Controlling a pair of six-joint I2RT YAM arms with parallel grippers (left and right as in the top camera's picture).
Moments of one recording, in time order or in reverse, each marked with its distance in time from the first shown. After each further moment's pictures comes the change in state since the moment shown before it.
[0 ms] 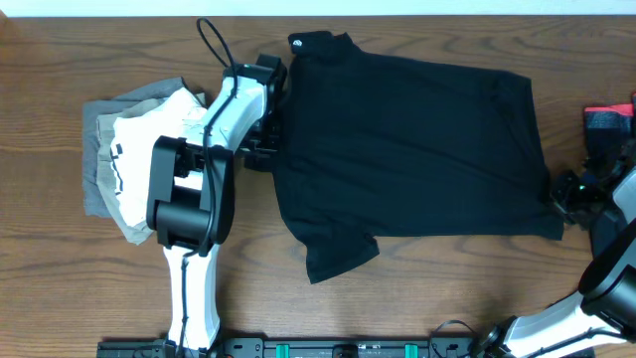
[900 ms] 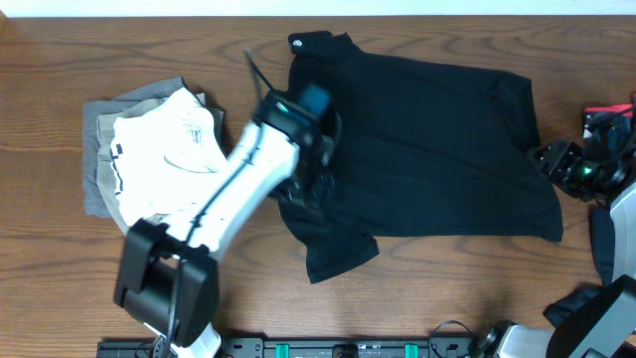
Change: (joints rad) left arm -0.319 -0.435 -0.324 -0.103 0.338 0.069; right arm 0.092 -0.323 -0.009 -0.016 -0.210 -0.033
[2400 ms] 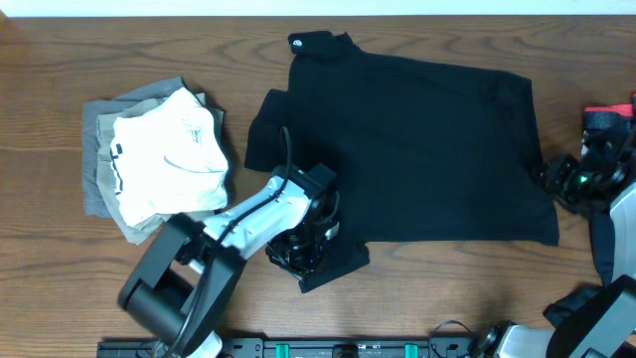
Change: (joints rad) left arm -0.086 -0.020 -0.404 0.143 0.221 0.090; right arm 0.000 0.000 0.000 -0.130 0.165 0.047
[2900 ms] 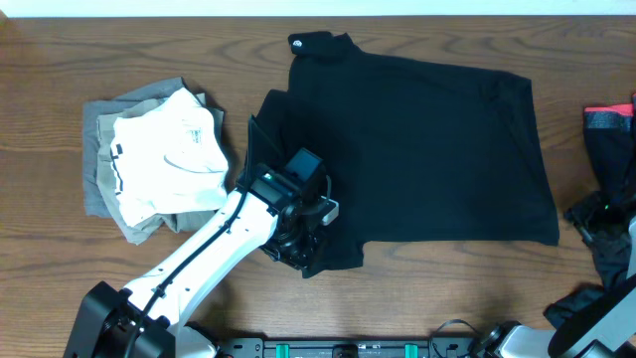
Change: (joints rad) left arm 0.024 -0.280 0.040 -0.050 0.003 -0.001; right arm -0.170 0.008 -0.070 -0.042 0.294 0.172
